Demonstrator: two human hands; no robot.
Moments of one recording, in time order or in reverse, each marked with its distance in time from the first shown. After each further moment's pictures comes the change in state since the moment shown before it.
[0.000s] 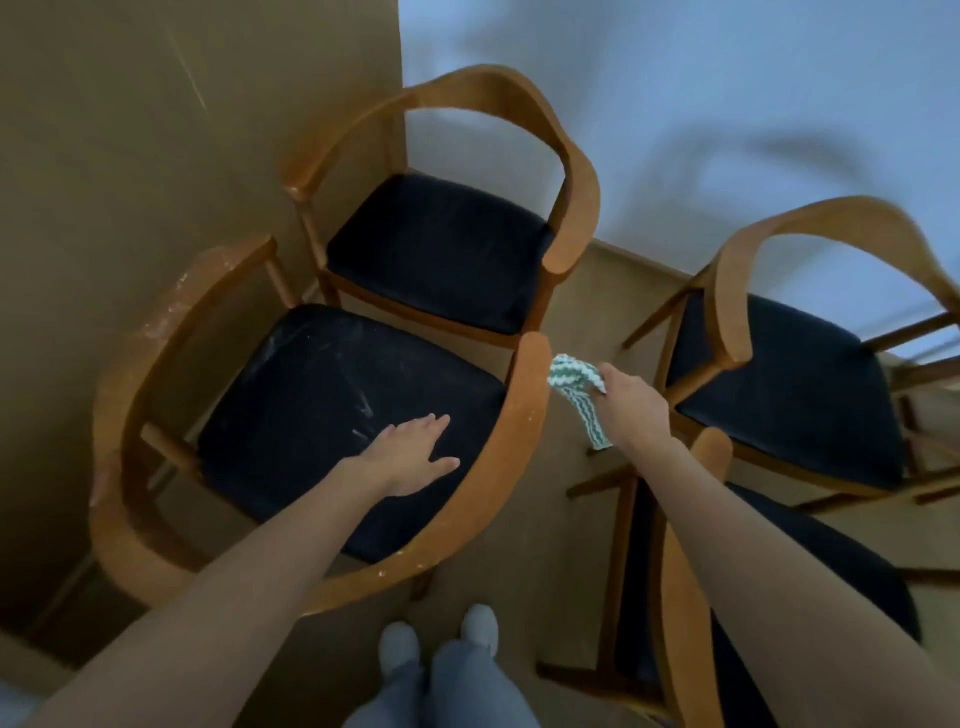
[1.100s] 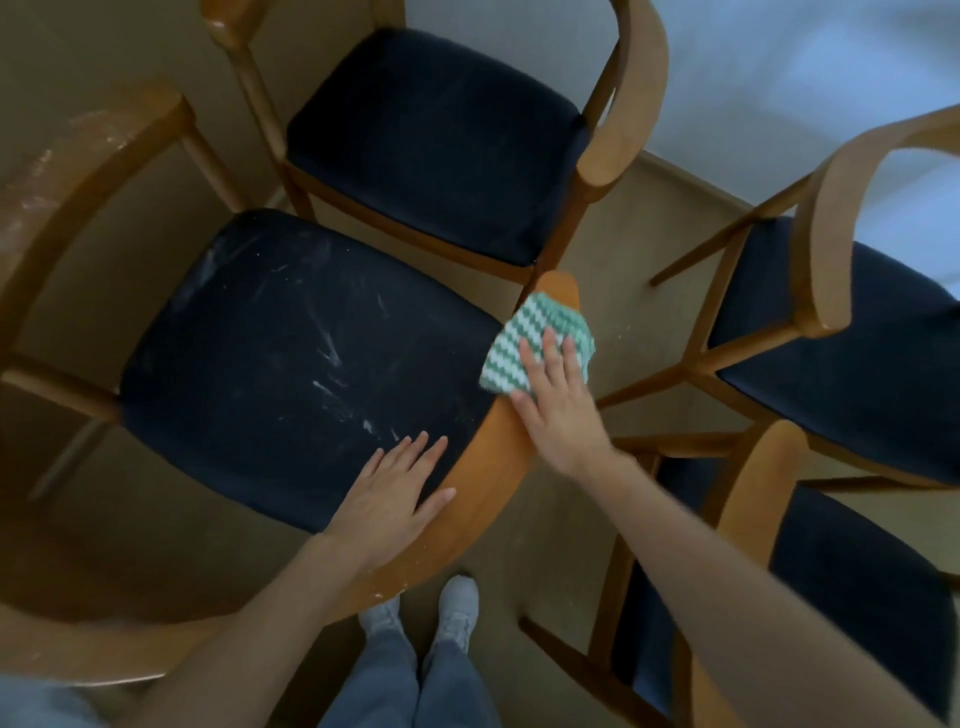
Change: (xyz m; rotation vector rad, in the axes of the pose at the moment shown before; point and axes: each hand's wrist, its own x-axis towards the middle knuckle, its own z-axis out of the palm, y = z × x) left_hand 0.065 -0.025 0.114 -0.106 0.062 -0.002; right_hand 0.046 -0.006 0.140 0.172 -0.269 -0.254
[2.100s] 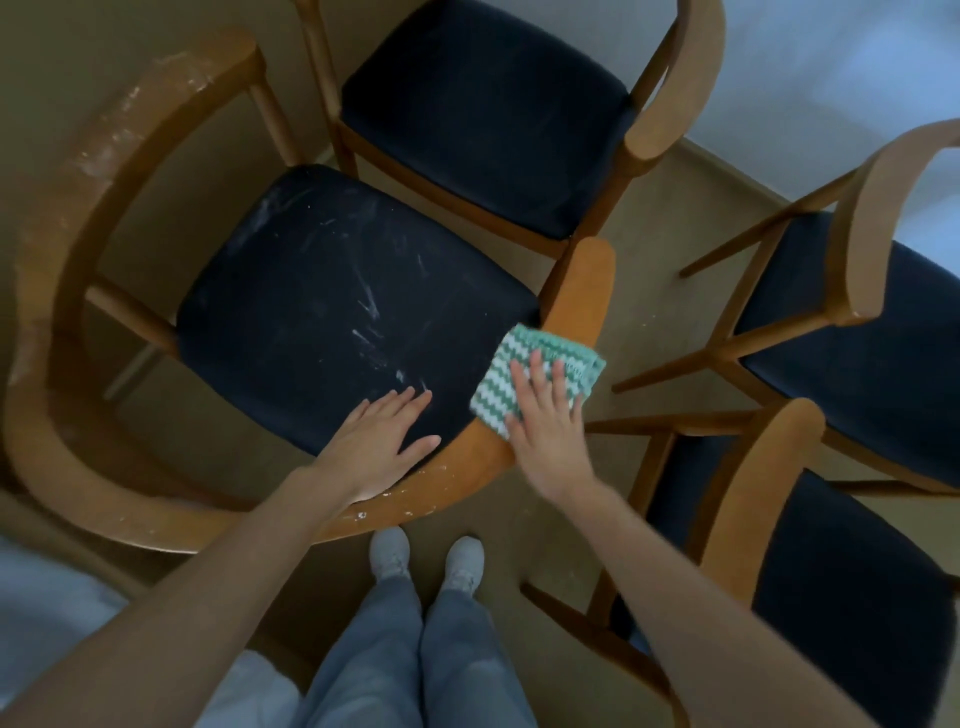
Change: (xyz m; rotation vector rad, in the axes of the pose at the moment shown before) left_hand -0.039 -0.021 -0.015 0.009 -0.011 -0.112; right_hand -0.063 -0.037 0.043 -0.008 -0.074 -0.033
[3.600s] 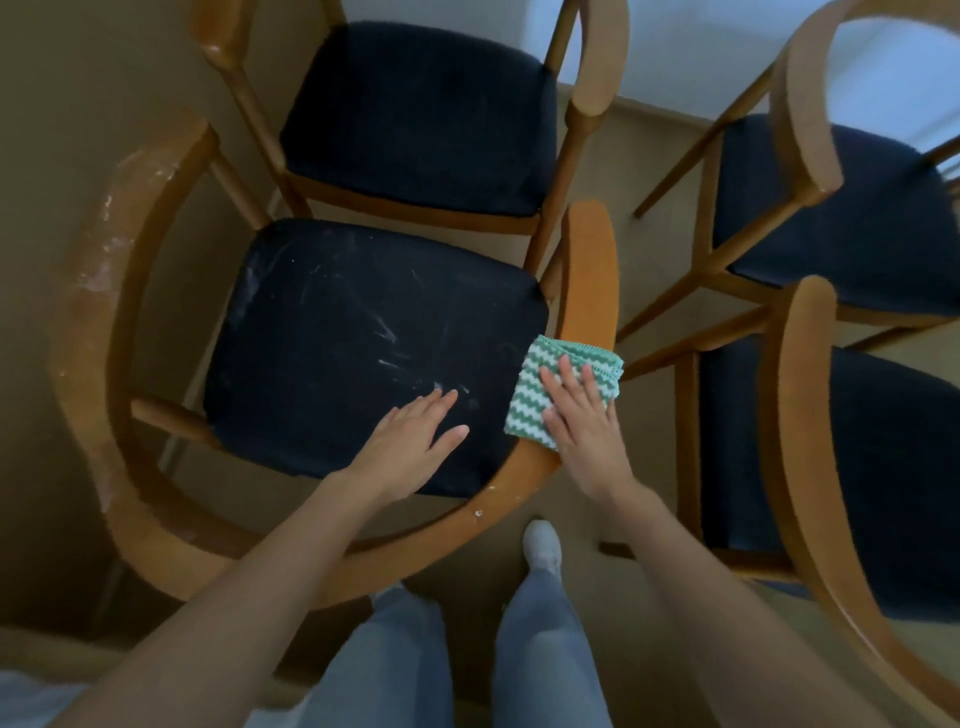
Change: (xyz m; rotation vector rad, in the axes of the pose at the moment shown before) left_hand -0.011 -0.062 -0.038 -0.006 -0.100 0.231; right_hand -0.029 -0.059 0.049 0.245 0.214 0.265
